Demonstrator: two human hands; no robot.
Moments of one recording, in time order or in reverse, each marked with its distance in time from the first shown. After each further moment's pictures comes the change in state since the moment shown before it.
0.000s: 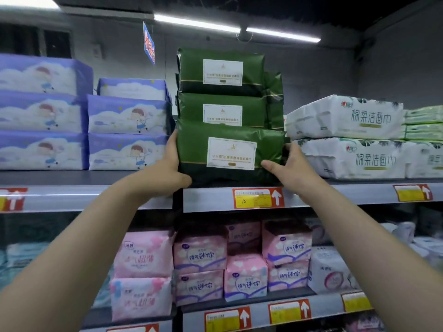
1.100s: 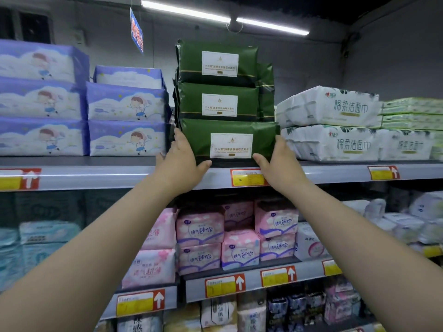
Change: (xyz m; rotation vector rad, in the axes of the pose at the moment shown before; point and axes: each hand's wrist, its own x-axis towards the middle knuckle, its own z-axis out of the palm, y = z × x) left_hand -0.027 0.023 0.037 0.499 0.193 -0.093; right_hand -0.040 -0.002 0.014 -0.433 0.080 -0.087
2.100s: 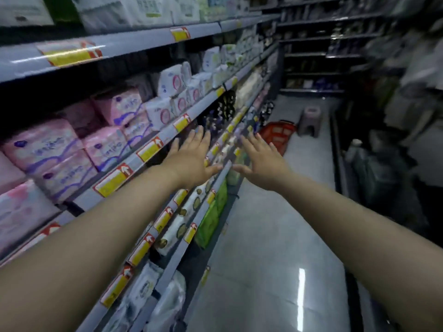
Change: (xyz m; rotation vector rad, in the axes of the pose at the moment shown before) left_hand -0.206 0.063 0.127 0.037 -0.720 1.116; right_hand -0.375 0.037 -0.061 -0.619 -0.288 0.704
